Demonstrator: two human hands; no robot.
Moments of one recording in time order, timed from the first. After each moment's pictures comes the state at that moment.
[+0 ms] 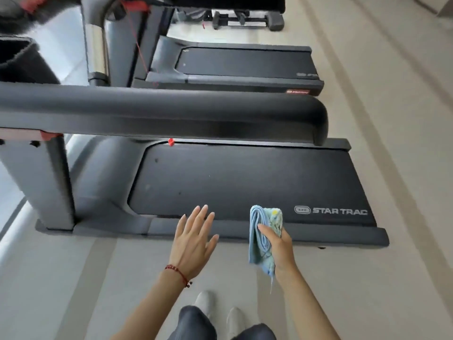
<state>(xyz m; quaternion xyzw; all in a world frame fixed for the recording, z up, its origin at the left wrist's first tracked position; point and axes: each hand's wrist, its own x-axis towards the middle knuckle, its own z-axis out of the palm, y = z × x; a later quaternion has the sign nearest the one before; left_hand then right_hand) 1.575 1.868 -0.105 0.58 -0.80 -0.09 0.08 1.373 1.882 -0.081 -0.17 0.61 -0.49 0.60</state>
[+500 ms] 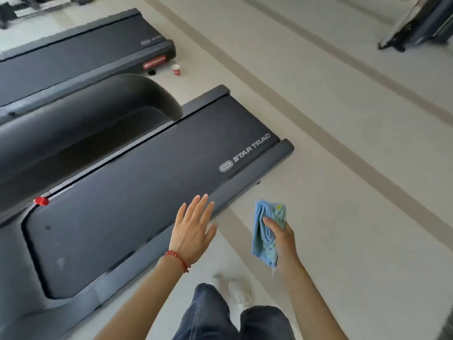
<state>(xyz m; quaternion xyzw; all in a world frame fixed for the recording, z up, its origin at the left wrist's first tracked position) 1.450 1.820 -0.133 0.26 -0.96 -0.13 0.01 1.305 1.976 -0.107 0.12 0.67 -0.62 0.39</state>
